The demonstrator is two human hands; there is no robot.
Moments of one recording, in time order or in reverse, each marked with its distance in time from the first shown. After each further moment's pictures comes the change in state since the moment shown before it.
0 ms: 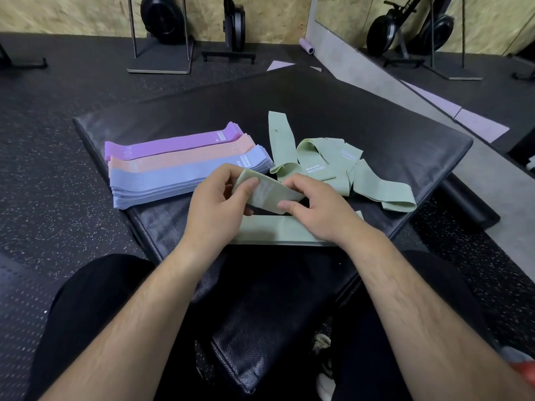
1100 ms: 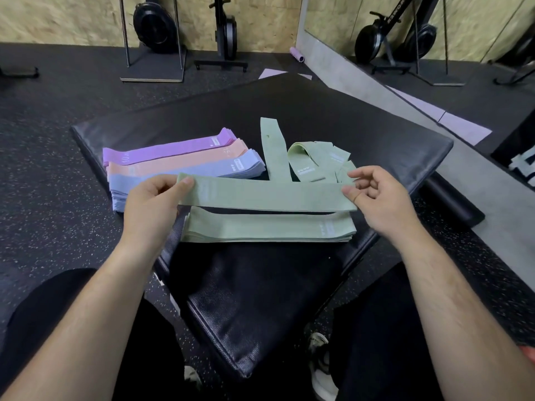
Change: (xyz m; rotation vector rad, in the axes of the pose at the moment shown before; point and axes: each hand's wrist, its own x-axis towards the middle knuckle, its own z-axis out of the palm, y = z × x) left_hand 0.007 -0.019 -0.066 -0.106 0.214 -0.213; right_hand -0.054 0.039 -0.063 0.214 0.459 0.279
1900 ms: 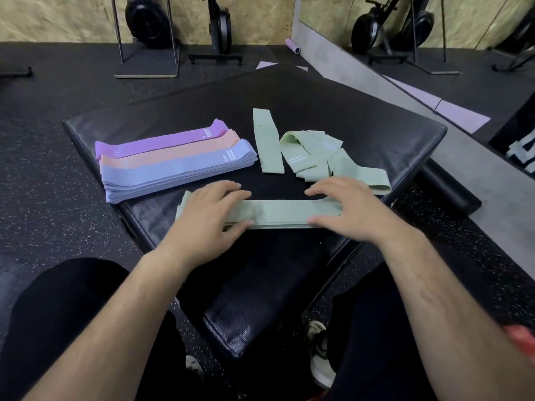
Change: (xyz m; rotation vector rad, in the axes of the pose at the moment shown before) left_hand -0.030 -0.028 0.037 1.010 -0.484 0.755; right_hand -0.018 -0.002 0.006 -0.643 -0.376 -0.287
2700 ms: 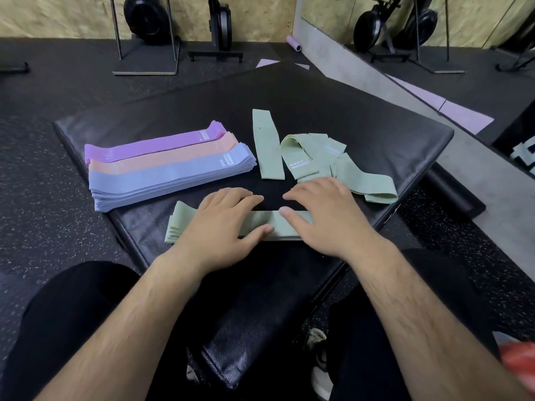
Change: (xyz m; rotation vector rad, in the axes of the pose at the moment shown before) left_hand 0.023 0.015 0.016 0.005 -0.056 -0.036; right_hand 0.024 -0.038 0.025 -0.208 0.092 -0.040
